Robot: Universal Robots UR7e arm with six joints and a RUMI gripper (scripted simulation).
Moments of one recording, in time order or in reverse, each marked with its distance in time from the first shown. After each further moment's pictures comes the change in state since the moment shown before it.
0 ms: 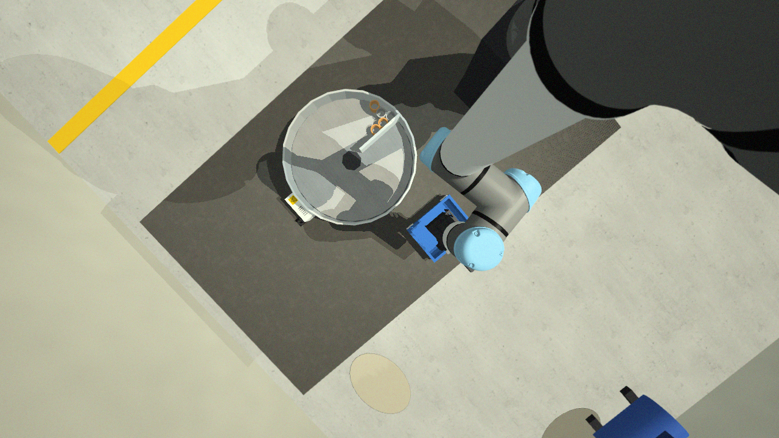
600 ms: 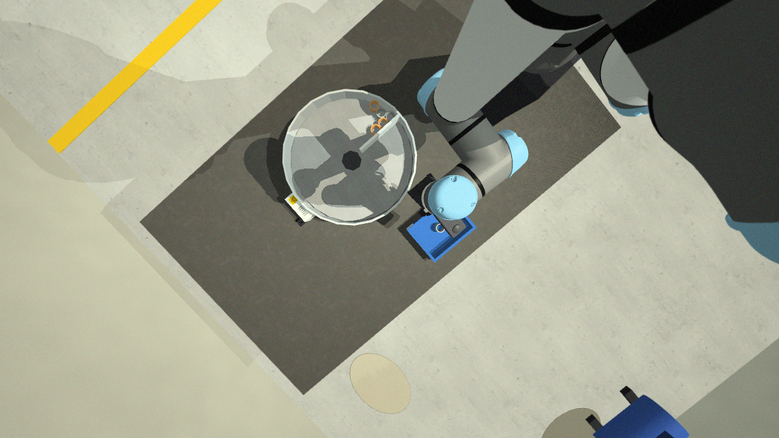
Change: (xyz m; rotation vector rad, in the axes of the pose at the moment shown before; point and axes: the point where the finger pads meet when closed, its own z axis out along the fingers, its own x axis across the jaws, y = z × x) arm -0.023 0.100 0.001 -0.007 -0.004 0.003
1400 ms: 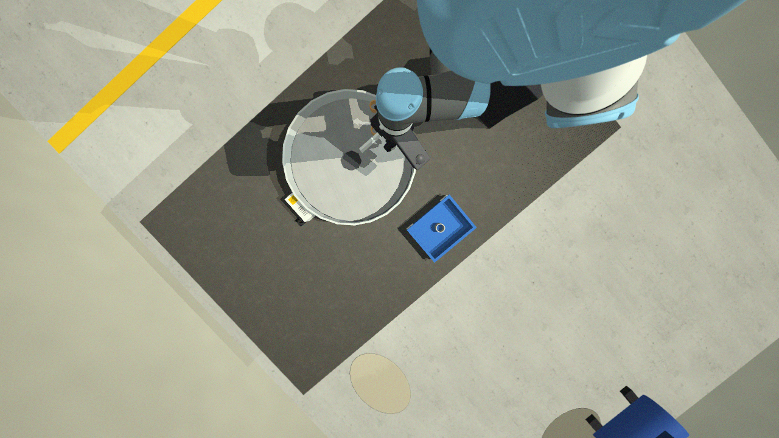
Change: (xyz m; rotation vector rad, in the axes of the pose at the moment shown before) arm -0.041 0.191 0.001 -0.002 0.000 0.002
